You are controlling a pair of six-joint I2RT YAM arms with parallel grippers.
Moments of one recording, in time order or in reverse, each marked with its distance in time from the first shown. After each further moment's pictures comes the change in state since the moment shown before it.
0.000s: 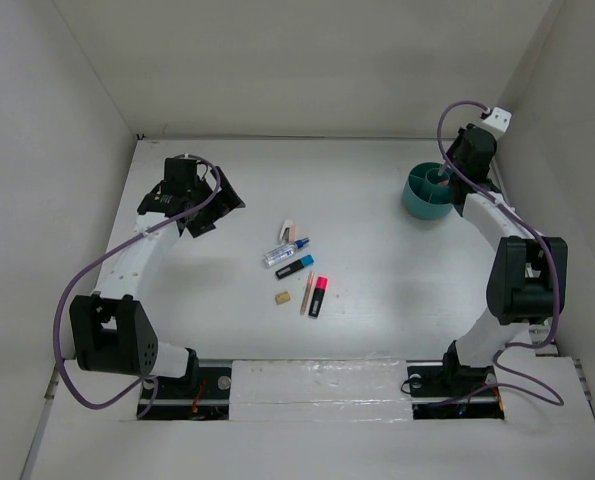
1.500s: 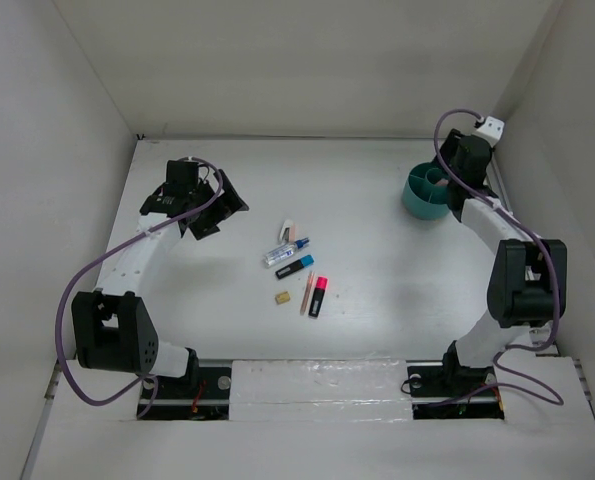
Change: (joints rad) left arm 0.000 0.011 -0.026 0.025 0.050 0.000; right arm 0.006 -0.010 -0.061 -0.029 -0.040 0.021
